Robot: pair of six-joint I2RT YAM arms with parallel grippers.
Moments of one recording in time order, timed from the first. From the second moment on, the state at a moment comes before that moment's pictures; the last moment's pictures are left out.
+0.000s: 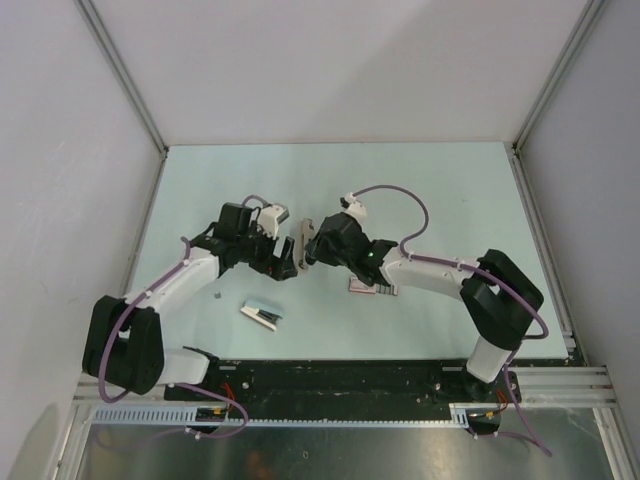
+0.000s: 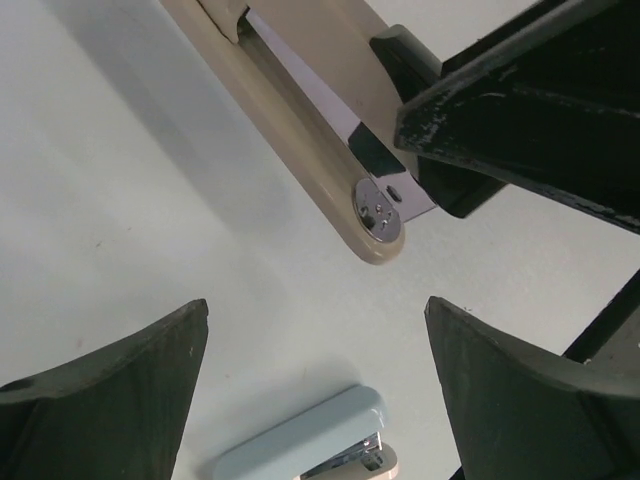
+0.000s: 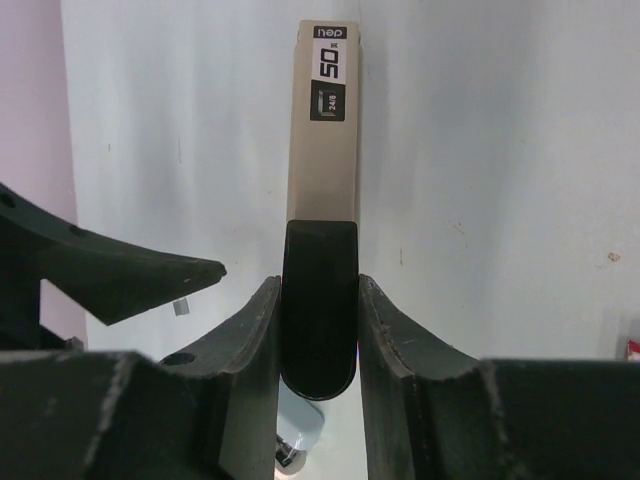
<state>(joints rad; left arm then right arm) -0.33 1.32 0.81 -0.39 0.44 0.07 0.91 1.73 1.13 -0.01 0.27 1.01</state>
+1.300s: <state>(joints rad) -0.31 1.42 0.81 -0.35 0.59 0.14 0.83 1.69 0.97 0.28 -0.06 1.16</state>
